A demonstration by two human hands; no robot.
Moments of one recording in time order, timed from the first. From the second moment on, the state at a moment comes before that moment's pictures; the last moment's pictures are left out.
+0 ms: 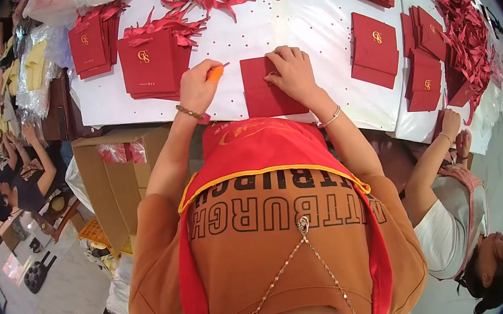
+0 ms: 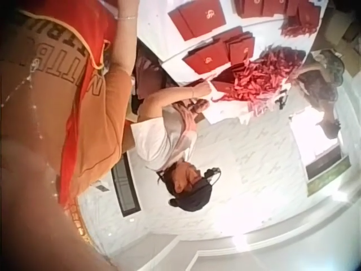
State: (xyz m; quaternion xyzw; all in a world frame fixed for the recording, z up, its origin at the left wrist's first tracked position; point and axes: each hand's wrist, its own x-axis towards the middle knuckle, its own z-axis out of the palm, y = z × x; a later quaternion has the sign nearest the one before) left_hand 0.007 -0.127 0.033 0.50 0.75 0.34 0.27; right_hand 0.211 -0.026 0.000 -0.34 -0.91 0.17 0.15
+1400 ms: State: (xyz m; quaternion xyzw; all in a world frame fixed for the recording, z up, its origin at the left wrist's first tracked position) left_hand 0.058 -0.087 0.019 0.53 0.73 0.30 0.31; right_hand 0.211 -0.003 0.006 -0.43 -0.71 0.56 -0.02
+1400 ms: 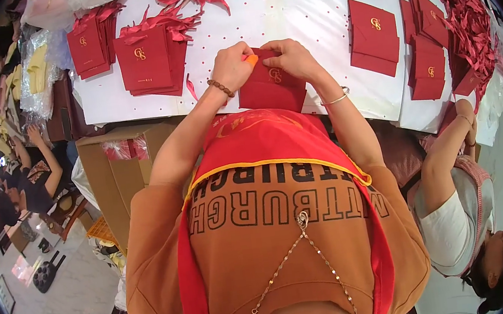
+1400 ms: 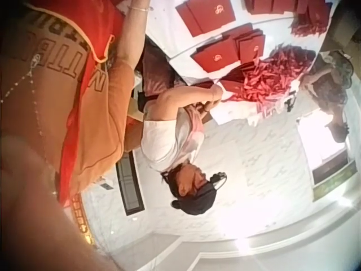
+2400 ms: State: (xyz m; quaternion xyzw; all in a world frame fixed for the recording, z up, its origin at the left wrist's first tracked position) left_hand 0.069 -0.090 0.032 0.66 0.70 0.20 0.18; right_hand 0.213 -0.015 0.019 -0.39 -0.81 0.44 0.00
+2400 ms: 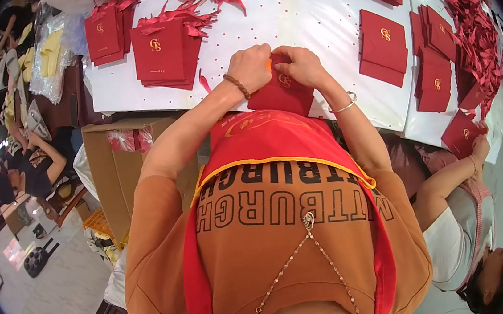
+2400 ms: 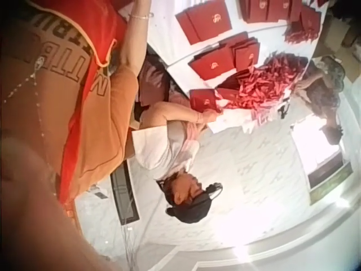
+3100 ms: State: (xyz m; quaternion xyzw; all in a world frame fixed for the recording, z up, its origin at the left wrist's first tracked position) left_hand 0.052 -0.090 0.022 0.56 0.71 0.21 0.36; right_hand 0.206 -0.016 0.026 -0.38 -0.81 0.44 -0.02
